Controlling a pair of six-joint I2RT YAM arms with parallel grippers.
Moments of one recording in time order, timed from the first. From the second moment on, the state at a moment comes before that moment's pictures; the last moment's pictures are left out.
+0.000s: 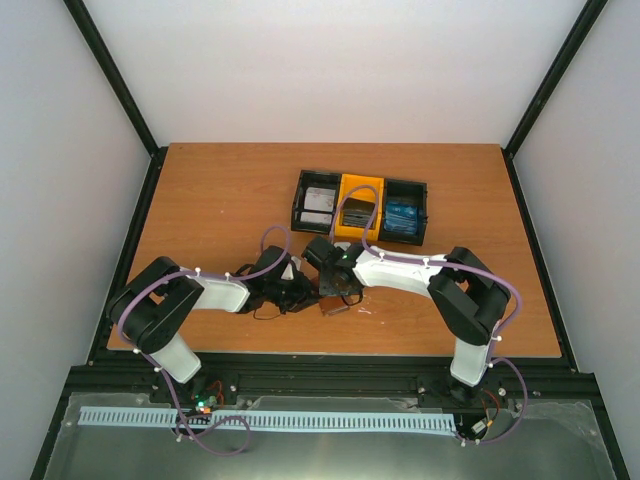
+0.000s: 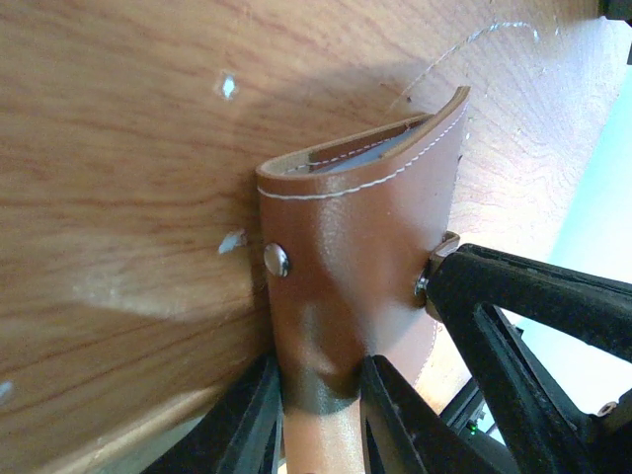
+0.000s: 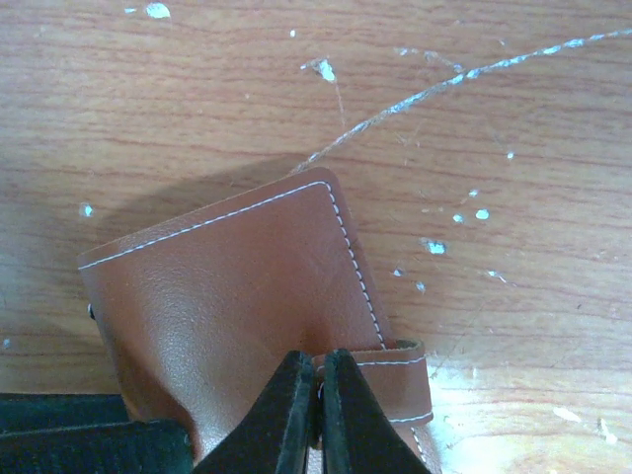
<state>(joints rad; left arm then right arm) -0.67 1.64 0.54 0.24 0.49 -1.18 0.93 1.82 1.17 -0.65 0.18 0.86</state>
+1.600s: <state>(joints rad) -0.67 1.64 0.54 0.24 0.49 -1.18 0.92 1.80 1.14 -0.58 0.12 0.86</state>
